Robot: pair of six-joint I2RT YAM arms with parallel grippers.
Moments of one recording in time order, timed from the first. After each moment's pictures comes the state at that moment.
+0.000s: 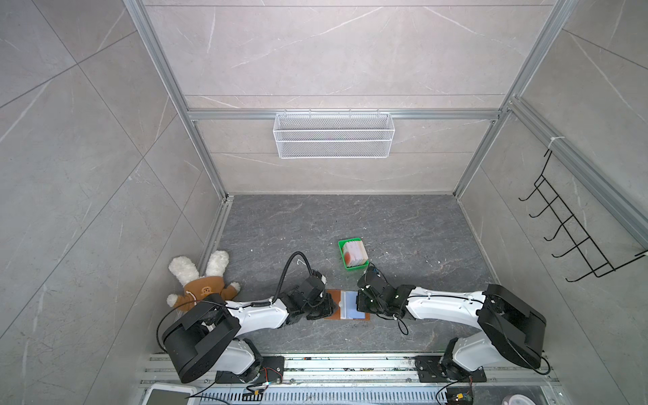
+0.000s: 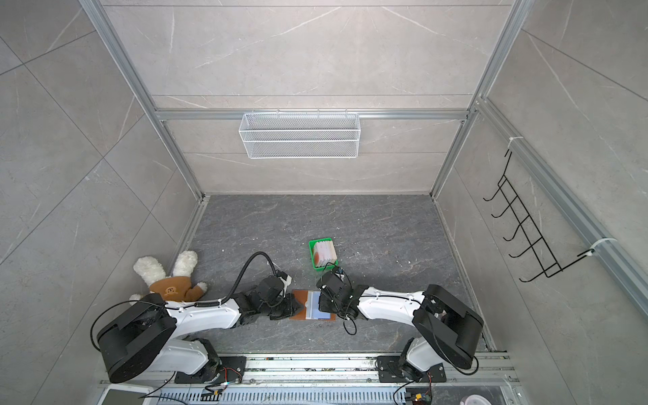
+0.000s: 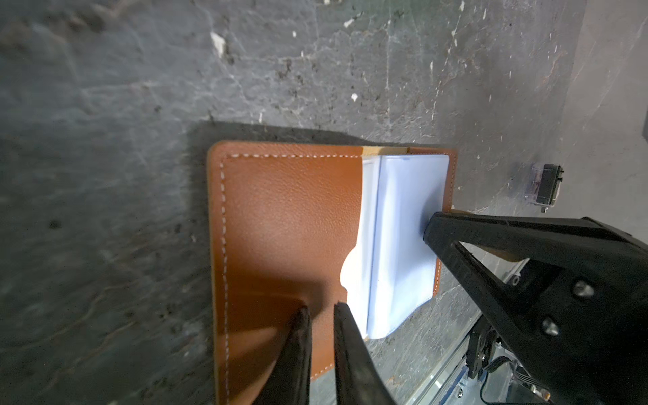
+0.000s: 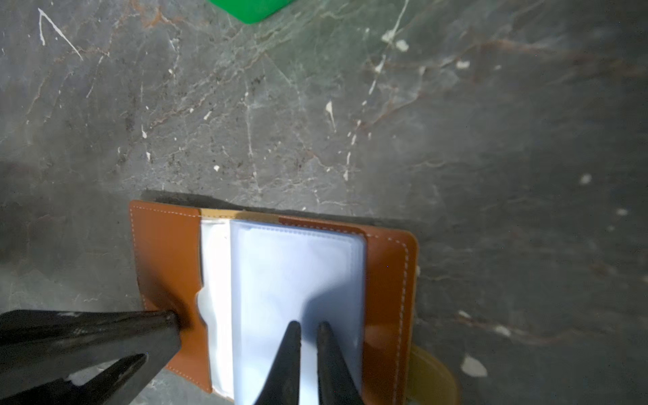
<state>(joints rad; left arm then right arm) -0.87 1.39 0.44 0.09 0.25 -0.98 0.93 1.50 0.67 -0.20 0.06 0.98</state>
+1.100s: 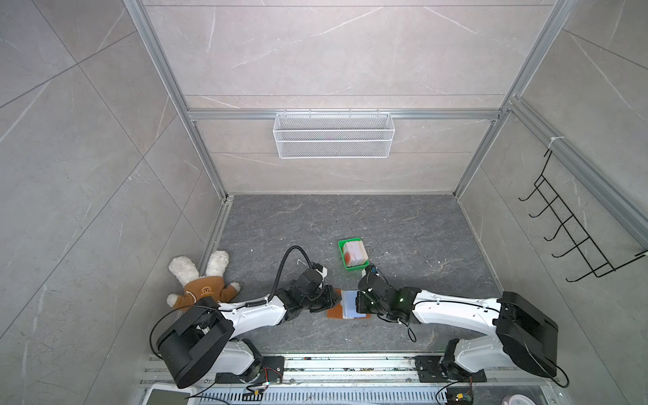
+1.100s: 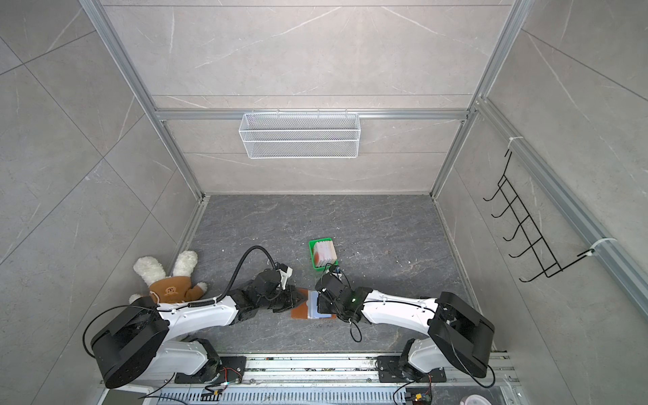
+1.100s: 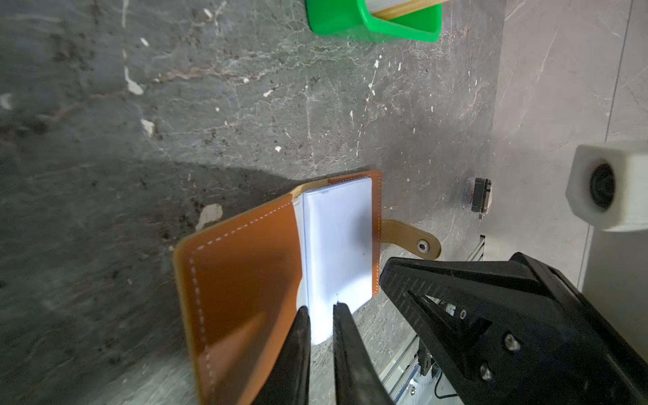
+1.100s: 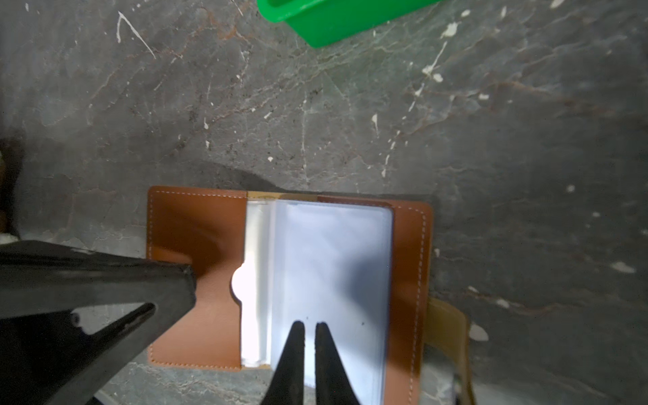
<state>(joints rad) -0.82 1.36 0.48 0.11 0.30 -0.98 0.98 1.43 0.68 -0.24 0.09 0.92</state>
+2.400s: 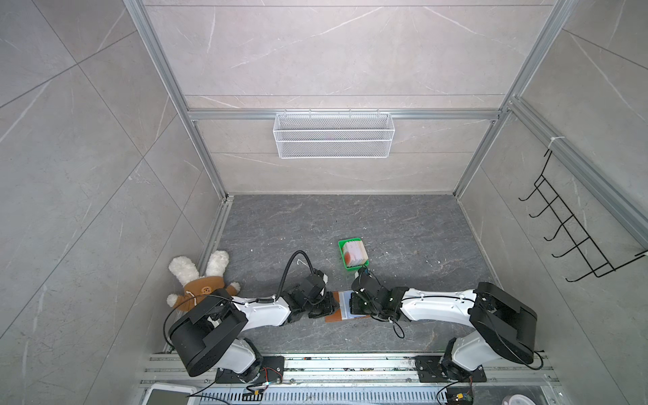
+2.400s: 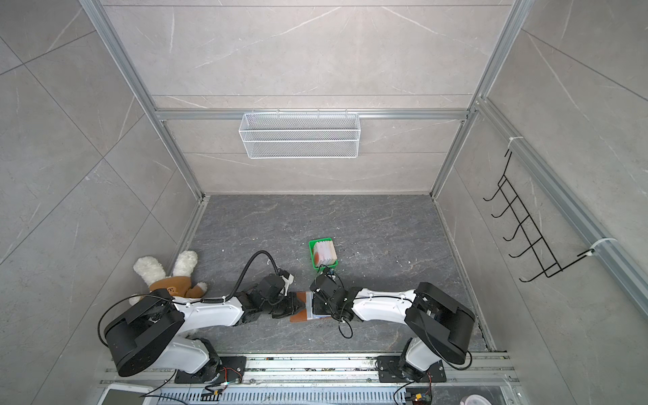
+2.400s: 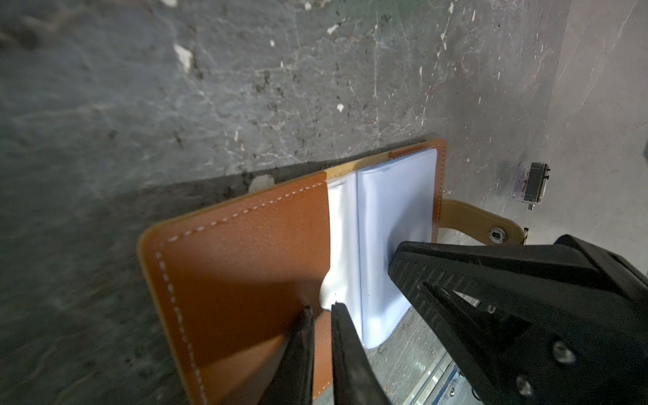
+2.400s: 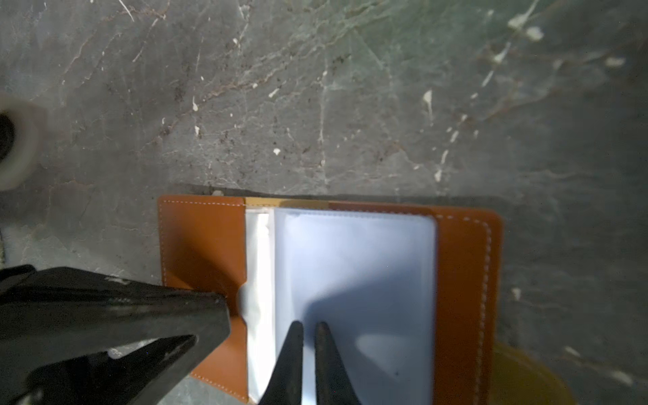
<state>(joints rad) -0.85 1.45 0.45 0.14 0.28 -0.96 0.98 1.55 0.69 -0.13 0.05 0.92</state>
